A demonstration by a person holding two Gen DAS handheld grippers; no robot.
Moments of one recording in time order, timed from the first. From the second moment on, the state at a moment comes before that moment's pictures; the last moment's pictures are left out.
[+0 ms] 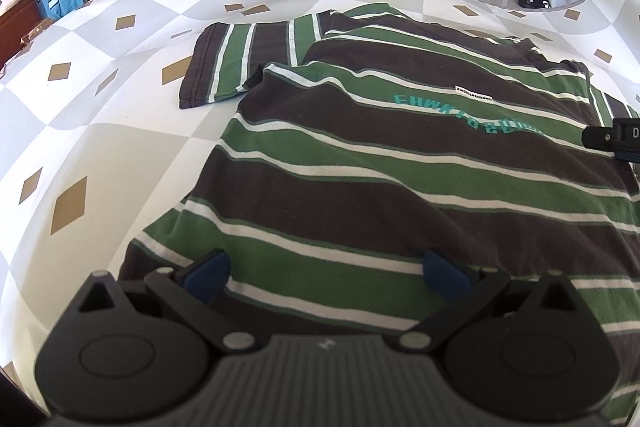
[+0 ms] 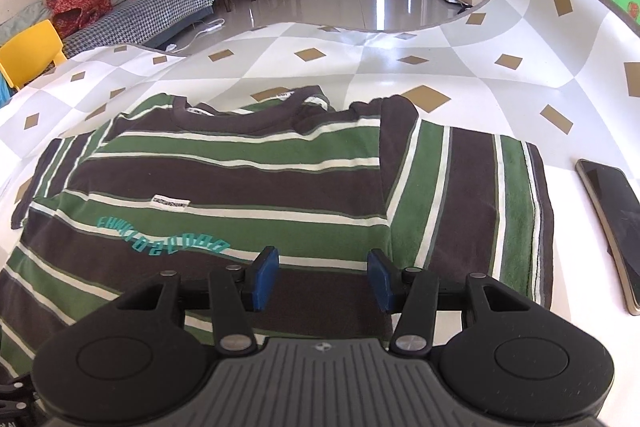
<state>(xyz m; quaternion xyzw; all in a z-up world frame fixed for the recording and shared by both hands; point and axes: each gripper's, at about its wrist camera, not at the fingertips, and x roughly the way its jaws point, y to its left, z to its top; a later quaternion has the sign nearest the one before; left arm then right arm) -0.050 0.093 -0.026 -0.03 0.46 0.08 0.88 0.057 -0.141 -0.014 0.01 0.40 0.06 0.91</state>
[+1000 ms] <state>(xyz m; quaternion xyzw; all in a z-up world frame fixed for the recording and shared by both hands) -0.028 0.088 -0.036 -0.03 0.44 0.06 0.89 0.094 -0.153 -0.011 -0.02 0.39 0.03 0.92</state>
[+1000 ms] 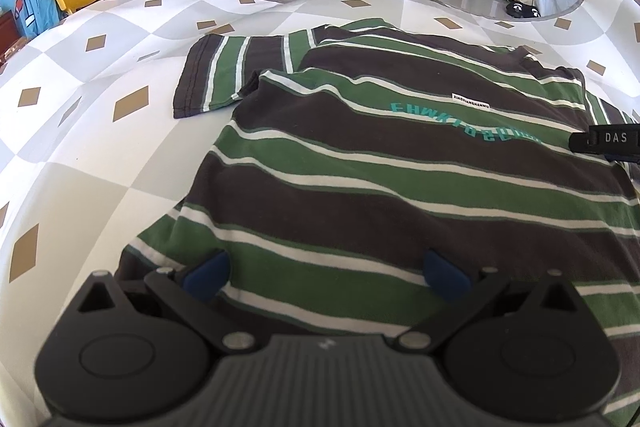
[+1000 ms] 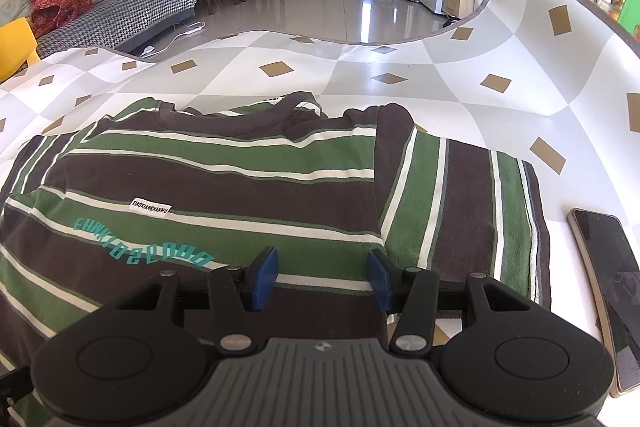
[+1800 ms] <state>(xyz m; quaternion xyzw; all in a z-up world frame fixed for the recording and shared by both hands) -0.099 0.097 -0.028 -0.01 0.47 0.04 0.88 0.040 -0.120 -0.016 -0.05 0.41 0.08 0.91</state>
